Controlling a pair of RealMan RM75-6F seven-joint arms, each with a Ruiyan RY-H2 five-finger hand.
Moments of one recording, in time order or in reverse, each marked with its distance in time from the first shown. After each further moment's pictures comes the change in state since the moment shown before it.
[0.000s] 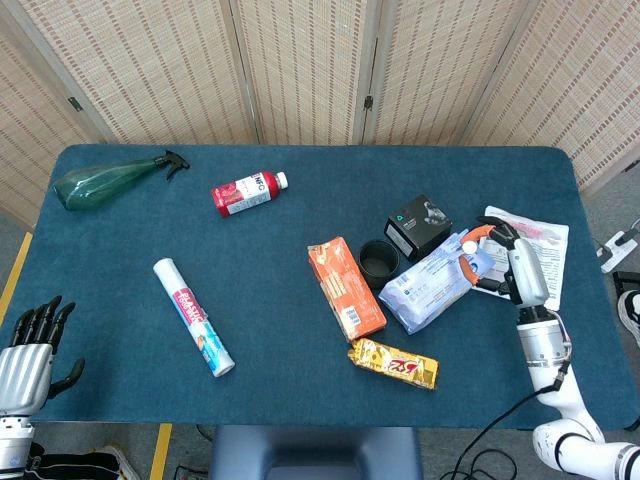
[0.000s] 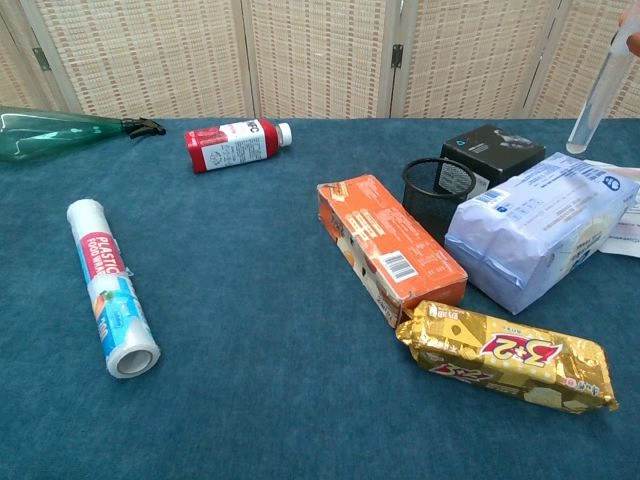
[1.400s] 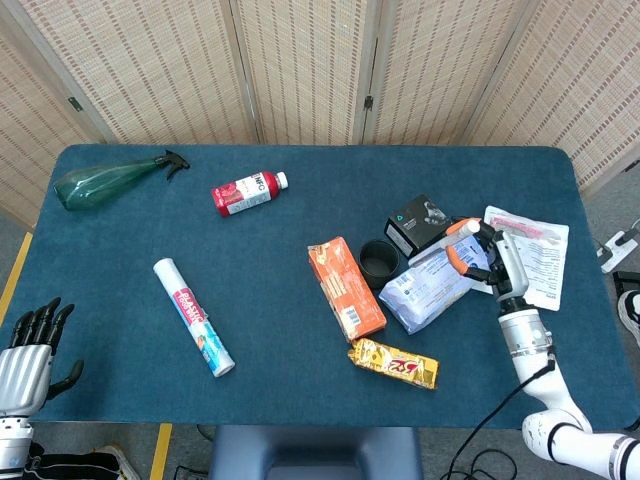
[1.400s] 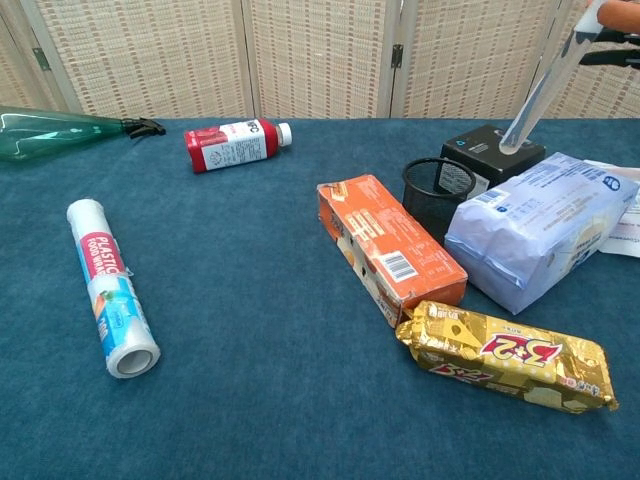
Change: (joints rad) left arm 0.000 -0.005 0.004 0.015 -0.007 -0.009 -0.013; right arm 0.034 0.013 0.075 -0.086 0.130 -0.191 0.378
